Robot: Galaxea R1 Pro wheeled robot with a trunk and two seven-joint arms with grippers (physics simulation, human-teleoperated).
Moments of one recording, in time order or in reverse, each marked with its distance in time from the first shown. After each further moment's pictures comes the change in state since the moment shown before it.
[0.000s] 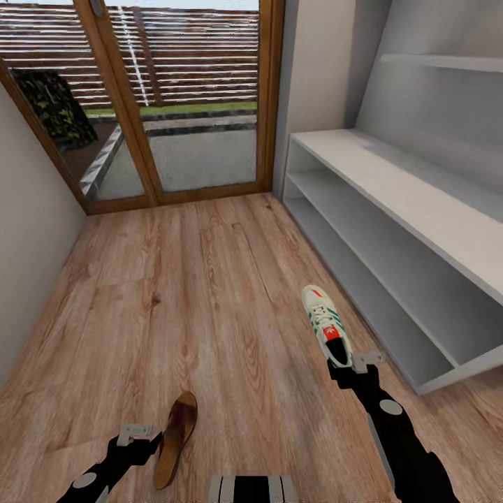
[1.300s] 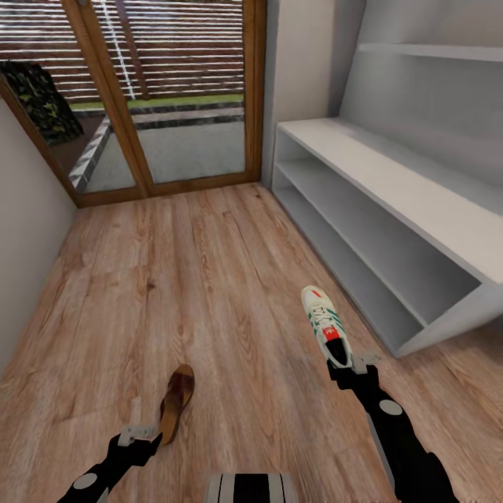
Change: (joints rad) left arm 0.001 -0.001 0.003 0.000 -0.048 -0.022 0.000; right arm 0.001 0.000 0.001 0.002 -0.001 0.001 0.000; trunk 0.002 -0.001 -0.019
